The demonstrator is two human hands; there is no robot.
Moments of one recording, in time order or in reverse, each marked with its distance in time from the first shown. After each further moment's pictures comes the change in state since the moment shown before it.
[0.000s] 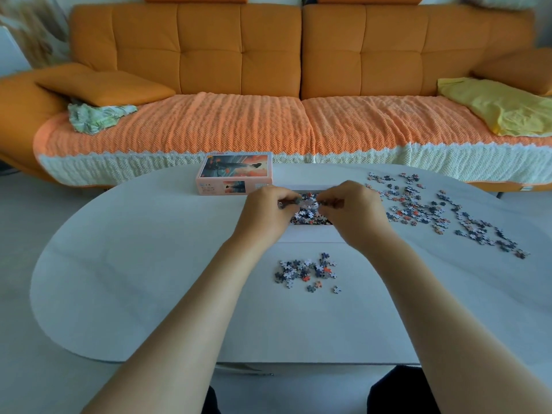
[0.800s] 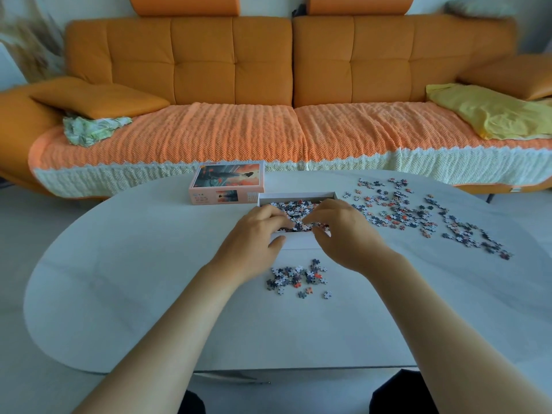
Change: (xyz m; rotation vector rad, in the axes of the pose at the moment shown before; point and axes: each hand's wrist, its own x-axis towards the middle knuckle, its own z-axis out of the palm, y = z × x) left_hand -0.026 -0.018 -0.003 0.272 -0.141 0.286; right_hand -0.016 0.014 -0.005 -0.201 -0.151 -0.335
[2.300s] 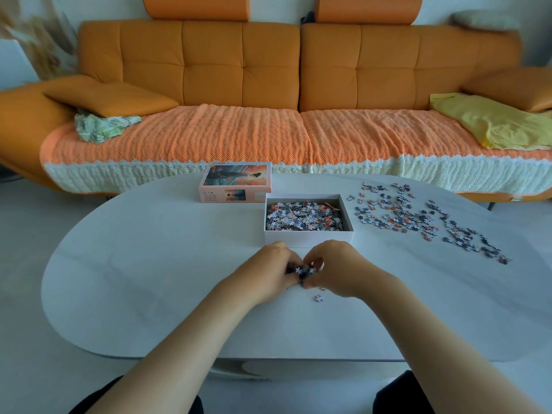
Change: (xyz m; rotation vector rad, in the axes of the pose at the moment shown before) left_hand -0.029 0.028 0.007 -0.095 -0.378 -0.171; right_hand -0.024 -0.037 0.010 0.102 -0.494 0.368
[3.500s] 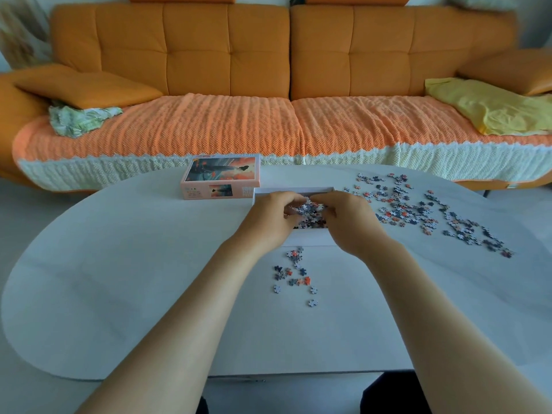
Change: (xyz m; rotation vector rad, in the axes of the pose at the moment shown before) left_hand 0.069 0.003 -0.023 -0.255 0.306 -0.020; right_hand 0.045 0.032 -0.033 0.088 0.455 -0.087
